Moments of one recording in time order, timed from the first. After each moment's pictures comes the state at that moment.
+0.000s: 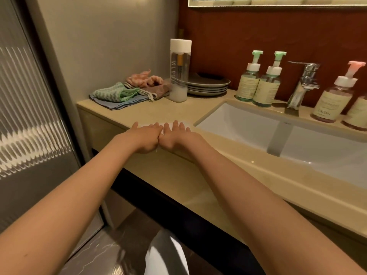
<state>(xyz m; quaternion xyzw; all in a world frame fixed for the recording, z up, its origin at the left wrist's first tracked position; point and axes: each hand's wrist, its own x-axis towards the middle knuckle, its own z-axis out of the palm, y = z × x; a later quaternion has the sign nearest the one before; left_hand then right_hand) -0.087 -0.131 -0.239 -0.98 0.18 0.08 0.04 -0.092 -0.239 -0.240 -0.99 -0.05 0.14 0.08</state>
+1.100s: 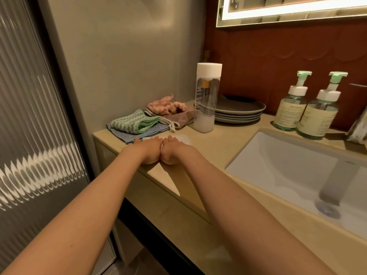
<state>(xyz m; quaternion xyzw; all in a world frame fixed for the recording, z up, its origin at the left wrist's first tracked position) 0.041 -0.095 -0.234 -0.99 0.09 0.09 0.02 0.050 -0.188 -0.241 -0.98 -0.13 0.11 0.07</state>
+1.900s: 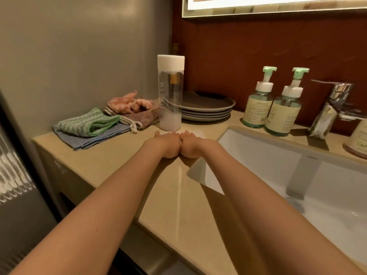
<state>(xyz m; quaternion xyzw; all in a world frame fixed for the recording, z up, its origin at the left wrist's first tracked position) 0.078 -0.231 -0.233 -0.98 0.19 0.08 -0.01 0.081 -0.326 -0.241 -0.99 -0.05 0.11 0.07</state>
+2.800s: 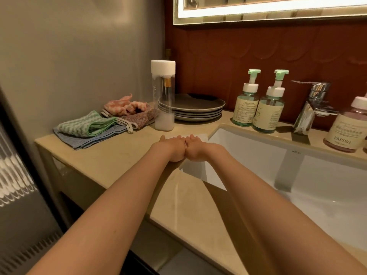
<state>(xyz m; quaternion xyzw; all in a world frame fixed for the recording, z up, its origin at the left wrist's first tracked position) 0.041 -0.258 -0.229 -0.97 0.20 0.10 0.00 0.038 -0.348 -0.238 -0.99 -0.02 0.12 0.07</state>
